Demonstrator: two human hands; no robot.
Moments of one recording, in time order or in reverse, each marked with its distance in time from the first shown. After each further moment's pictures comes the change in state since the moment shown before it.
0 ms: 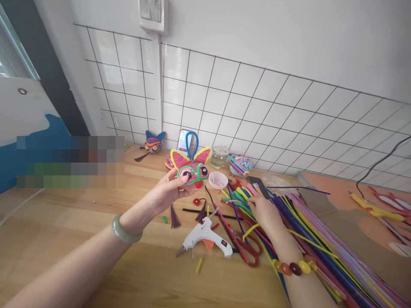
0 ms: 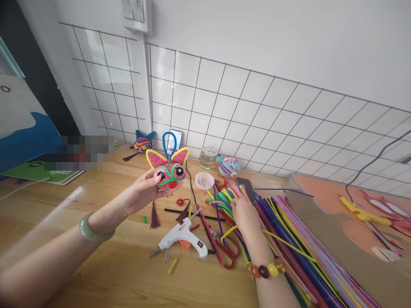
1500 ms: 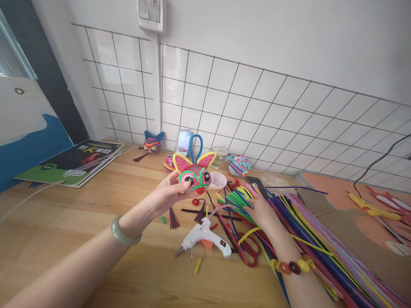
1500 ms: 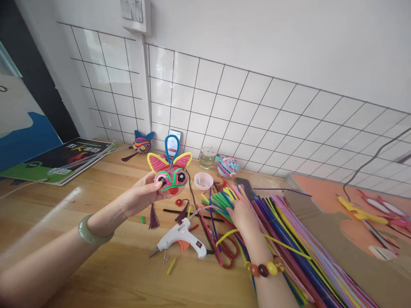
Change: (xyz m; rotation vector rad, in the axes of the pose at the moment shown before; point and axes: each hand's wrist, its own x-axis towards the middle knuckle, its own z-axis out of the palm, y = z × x) left_hand -0.003 -0.001 0.006 0.020 -0.045 -0.011; right_hand 0.002 0.011 0.012 0.025 -0.005 -0.064
